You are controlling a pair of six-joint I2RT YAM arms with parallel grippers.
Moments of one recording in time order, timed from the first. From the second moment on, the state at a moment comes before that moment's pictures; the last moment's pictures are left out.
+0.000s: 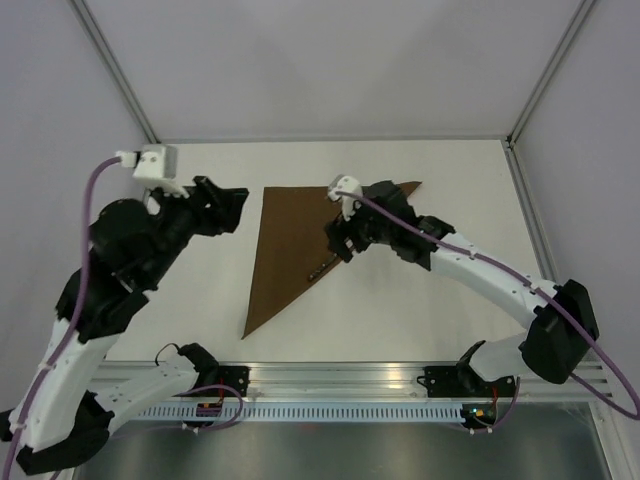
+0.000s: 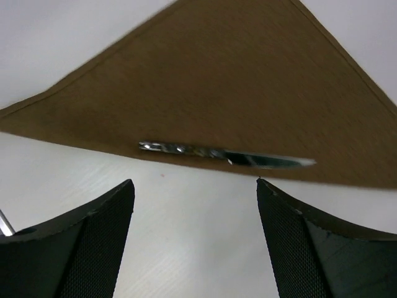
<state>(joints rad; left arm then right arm) -0.67 0.93 1.44 -0.65 -0.27 -0.31 0.62 1.39 1.12 -0.34 -0.20 -0.09</state>
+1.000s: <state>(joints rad) -0.67 0.64 1.36 -0.94 -0.50 -0.48 1.47 1.99 1.19 0.17 0.29 -0.46</state>
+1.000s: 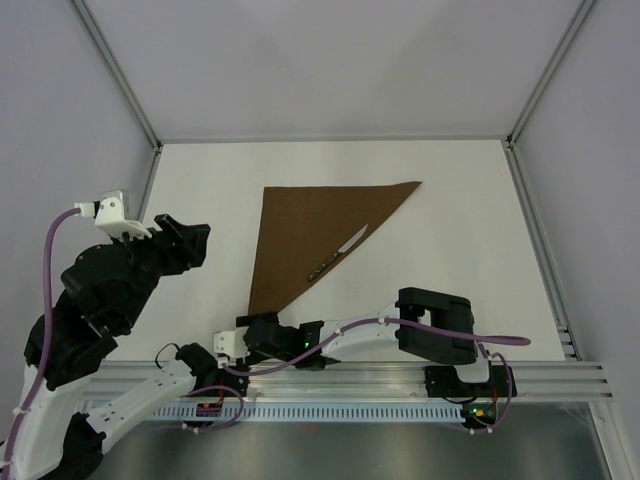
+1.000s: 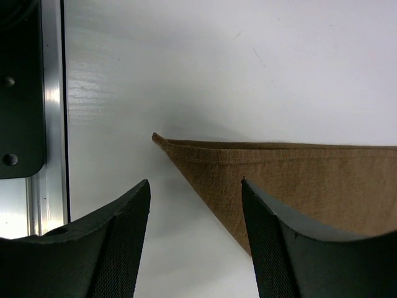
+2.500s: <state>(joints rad) -0.67 0.67 1.29 -0.95 -0.49 -0.48 1.47 2.09 1.20 0.28 0.30 -0.52</state>
